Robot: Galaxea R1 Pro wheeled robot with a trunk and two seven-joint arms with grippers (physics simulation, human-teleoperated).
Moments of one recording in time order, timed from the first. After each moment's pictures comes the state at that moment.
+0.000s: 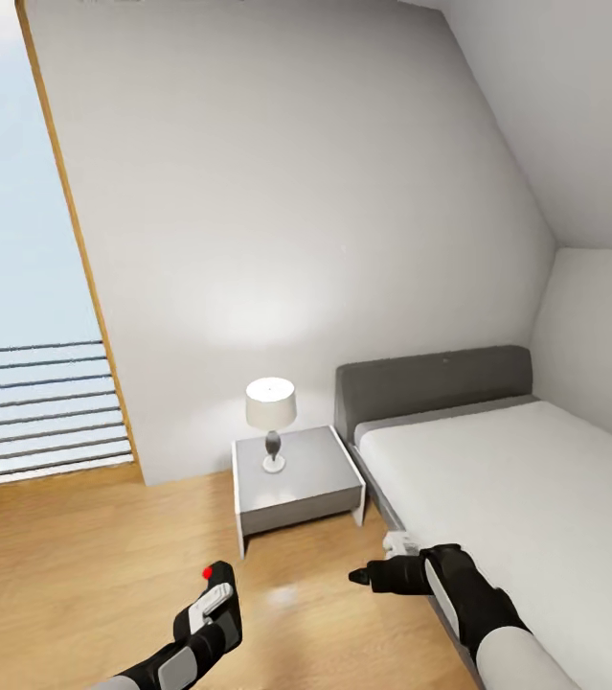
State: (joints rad) left arm -0.60 -0.07 -0.11 -0.01 0.70 -0.03 -0.19; right arm -0.57 0.04 -0.12 -0.61 0.17 0.63 0.54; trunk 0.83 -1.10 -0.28
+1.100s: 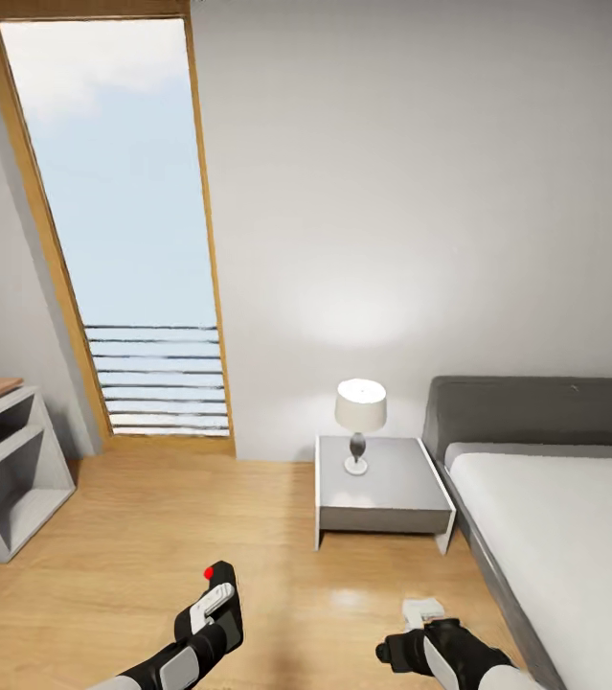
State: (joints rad) left arm -0.60 -0.07 -0.11 -0.01 0.70 -0.03 -0.18; right arm -0.58 0.04 -0.12 -0.18 0.17 0.32 0.13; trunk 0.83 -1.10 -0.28
